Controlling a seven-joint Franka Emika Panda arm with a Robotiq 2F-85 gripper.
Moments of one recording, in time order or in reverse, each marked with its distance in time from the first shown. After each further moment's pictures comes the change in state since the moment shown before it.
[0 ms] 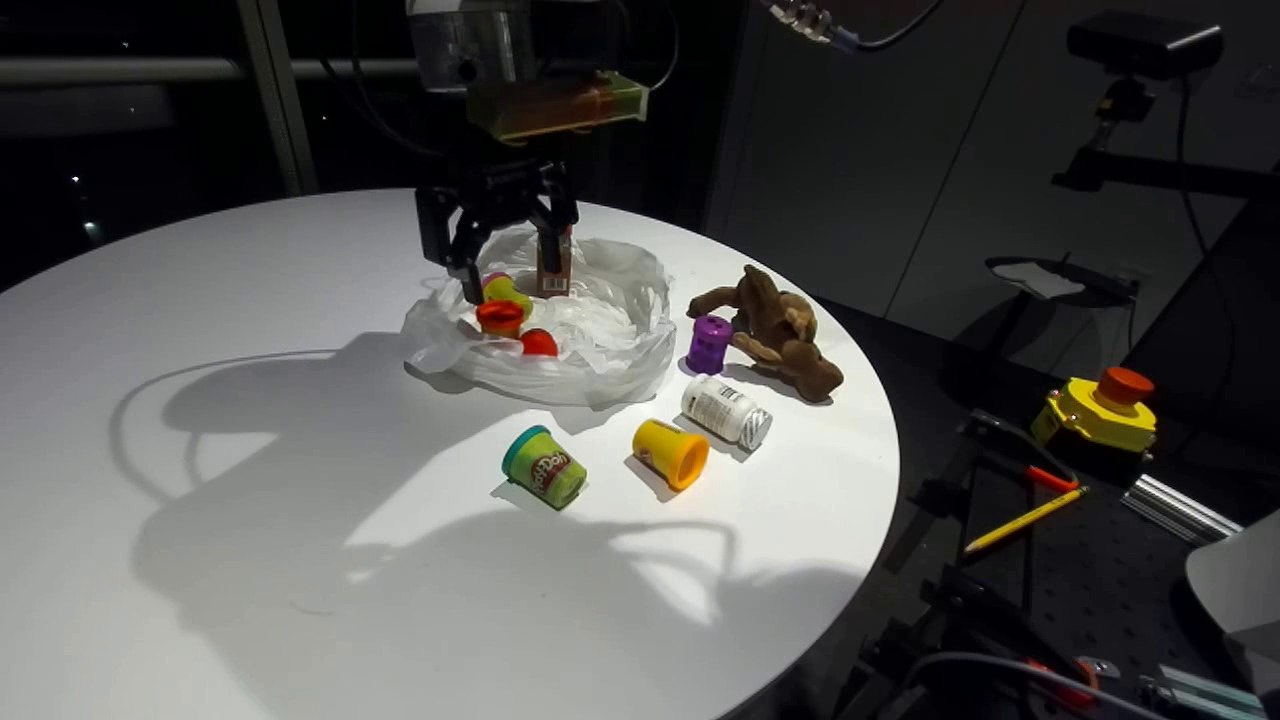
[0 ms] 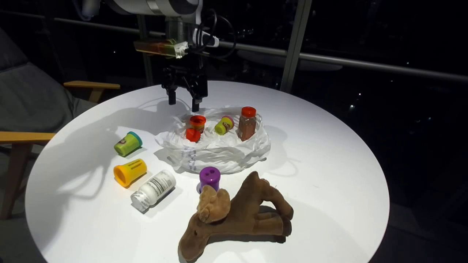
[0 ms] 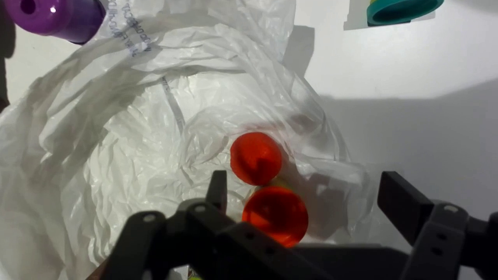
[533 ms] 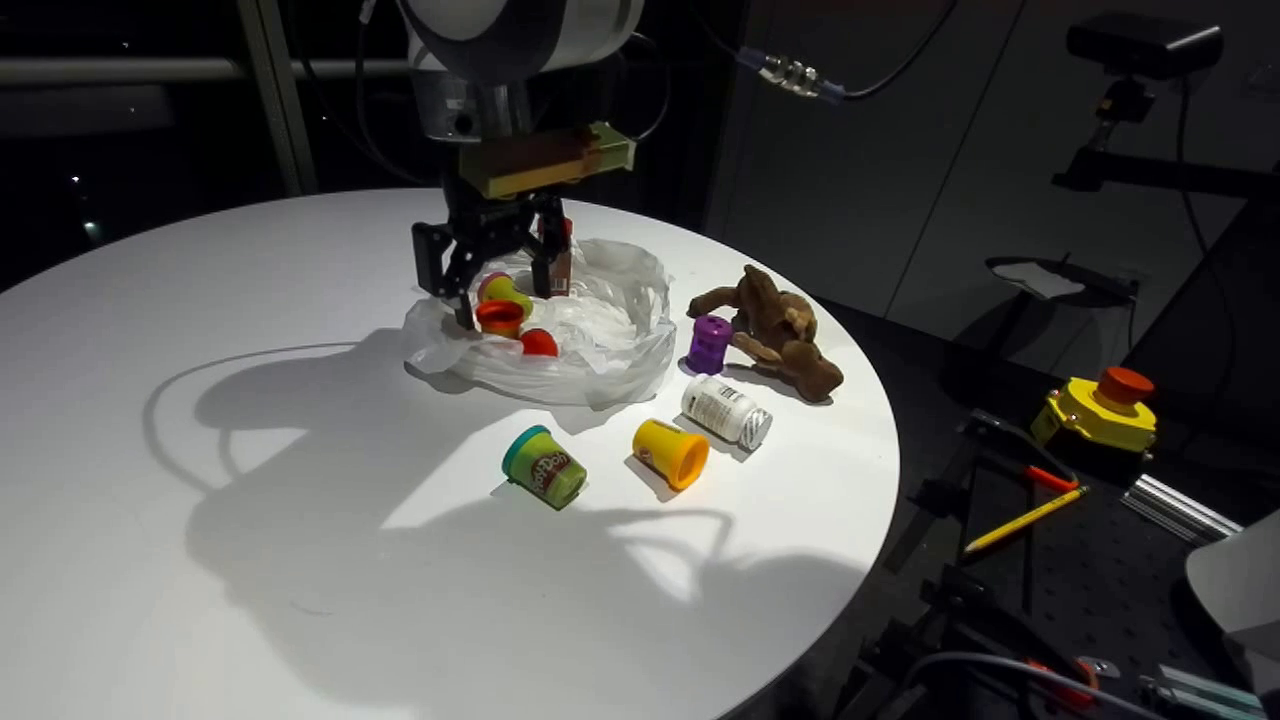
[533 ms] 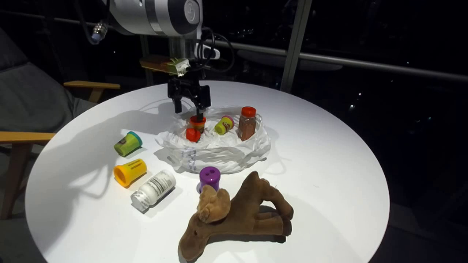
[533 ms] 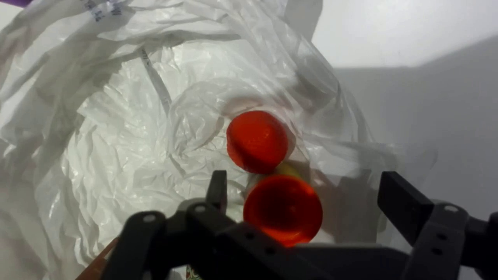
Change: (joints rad) arm 0.014 0.067 -0.024 0.006 -0.019 0.123 0.056
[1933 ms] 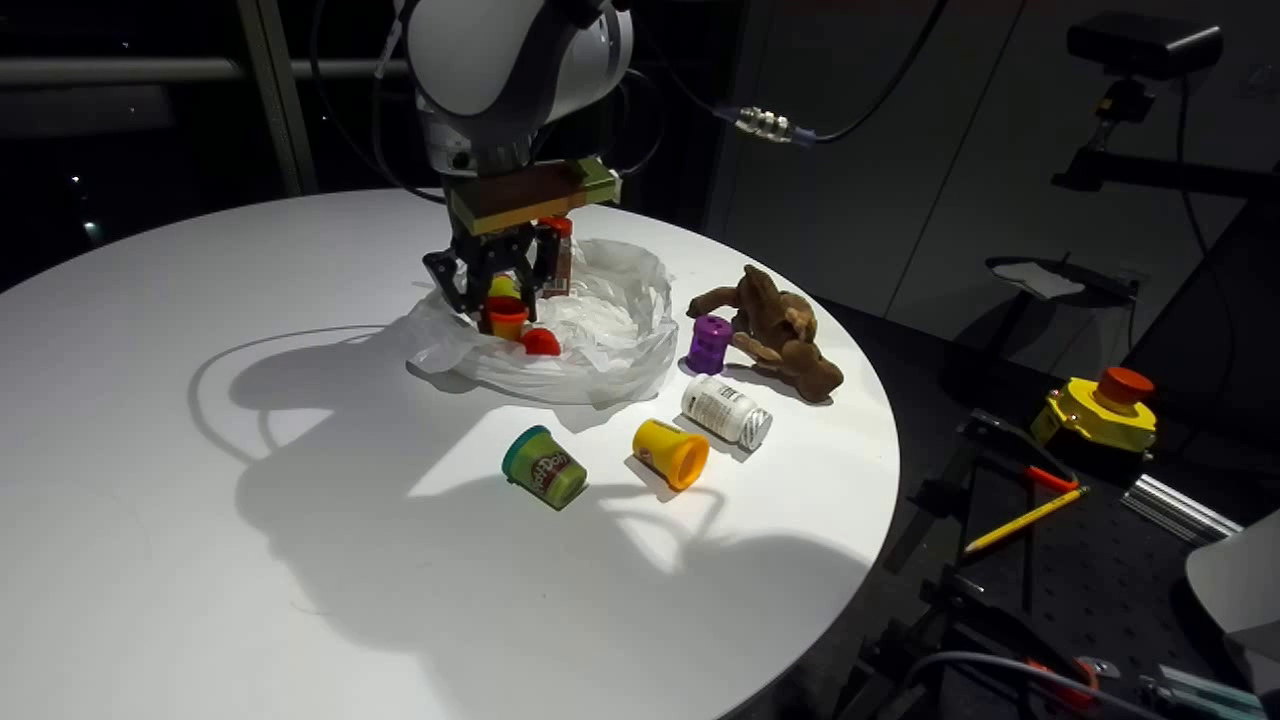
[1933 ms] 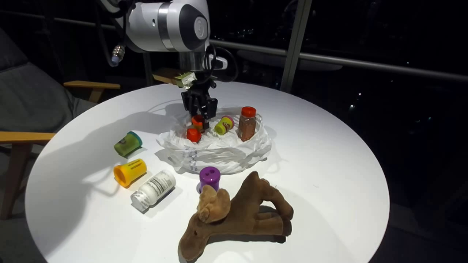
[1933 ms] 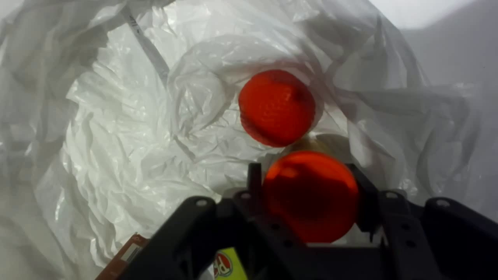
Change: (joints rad) arm 0.014 0.093 -0.050 0.079 -0.018 0.041 0.105
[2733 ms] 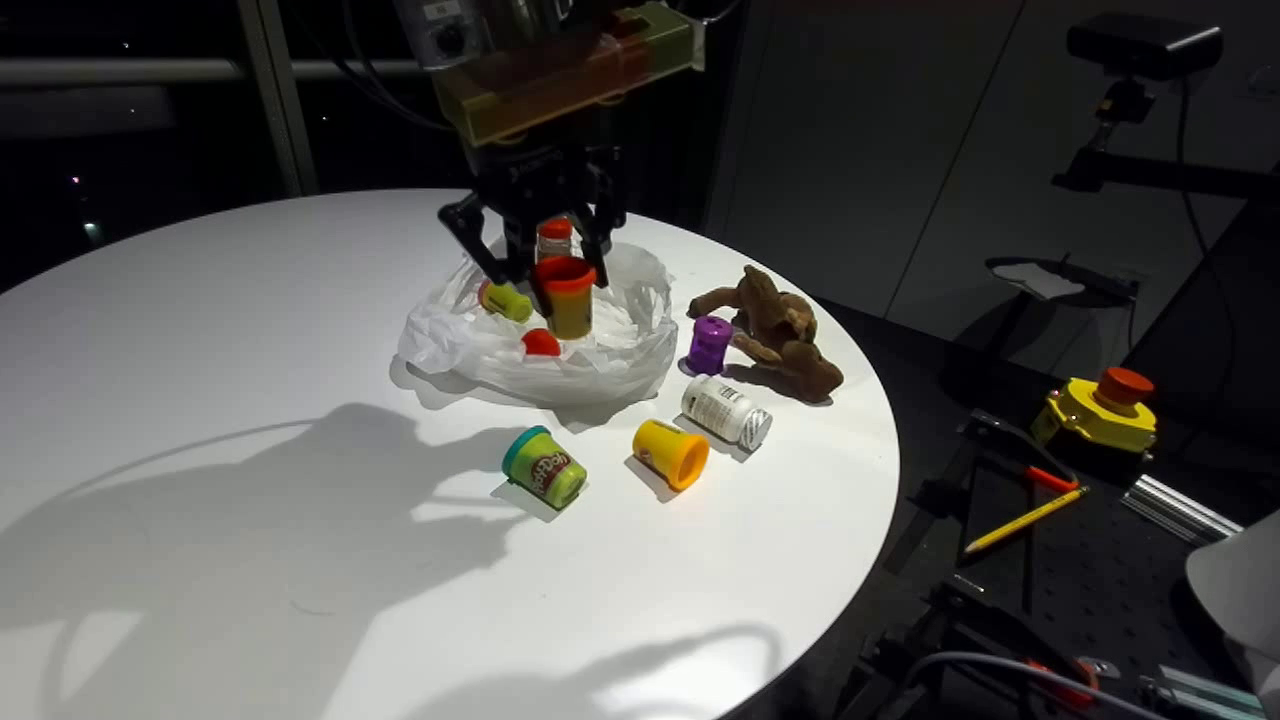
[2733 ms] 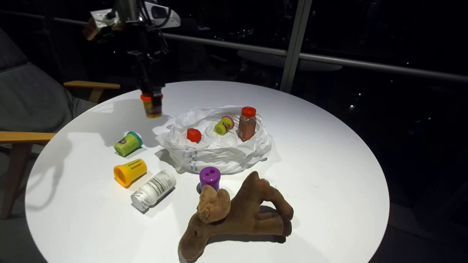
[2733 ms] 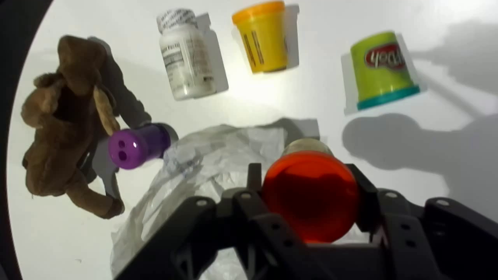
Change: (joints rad) arm 0.154 -0.367 0.030 -0.314 -0.113 -0.269 0.300
